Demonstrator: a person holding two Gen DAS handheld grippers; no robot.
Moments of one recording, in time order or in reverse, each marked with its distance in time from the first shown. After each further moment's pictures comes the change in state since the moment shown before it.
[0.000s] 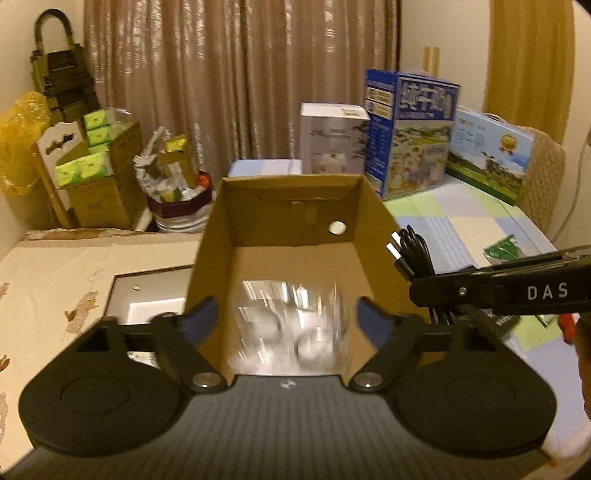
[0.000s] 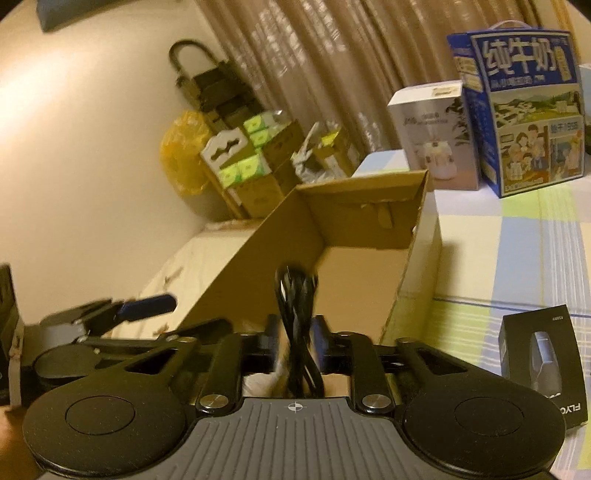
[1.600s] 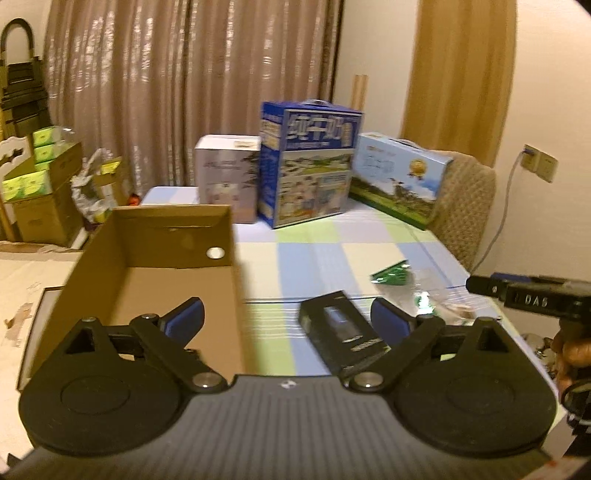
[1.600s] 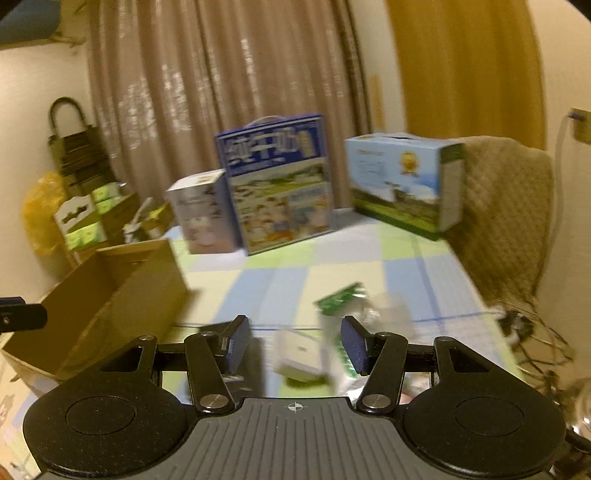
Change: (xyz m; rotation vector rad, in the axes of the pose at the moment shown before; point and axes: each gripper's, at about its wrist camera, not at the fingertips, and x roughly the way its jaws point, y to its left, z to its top) left arm -0.051 -0.135 0.007 -0.009 -0.075 -0.199; right arm -0.224 -0.115 -0.061 0.005 -0.263 -0.529
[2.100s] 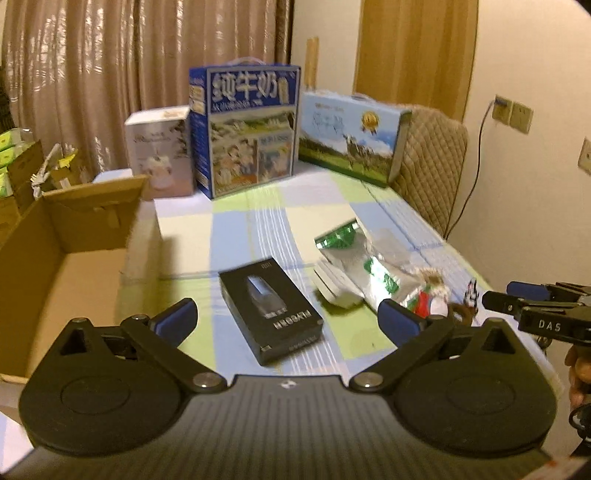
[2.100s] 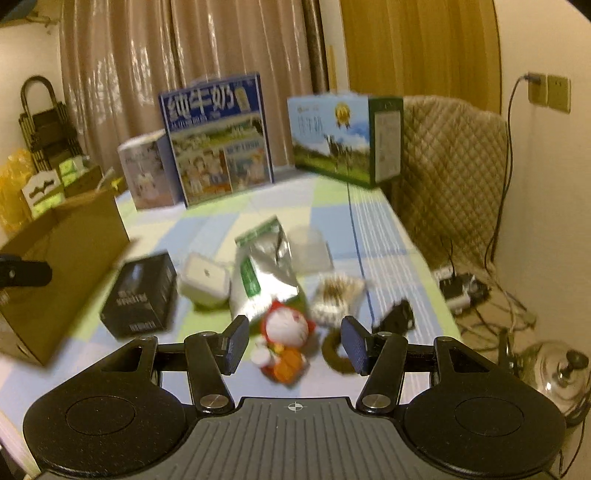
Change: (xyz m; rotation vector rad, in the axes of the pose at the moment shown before) left arm 0.059 -0.086 -0.036 0.090 0.085 -0.044; right arm -0.015 -0.078 -0.067 -0.006 0.091 -0.088
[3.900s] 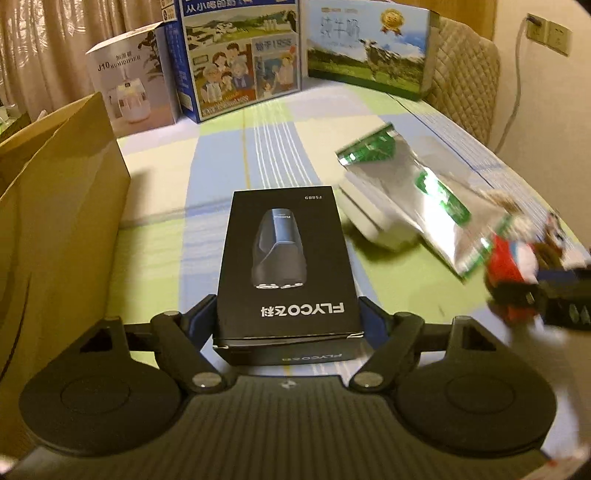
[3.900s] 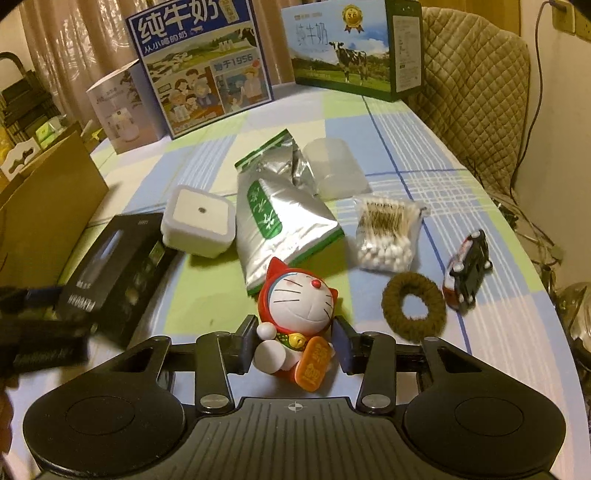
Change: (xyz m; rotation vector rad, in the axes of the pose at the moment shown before) left arm 0.127 -0.007 -0.037 0.064 0.194 0.070; right arm 0.090 0.025 -0.003 0.087 0.246 -0.008
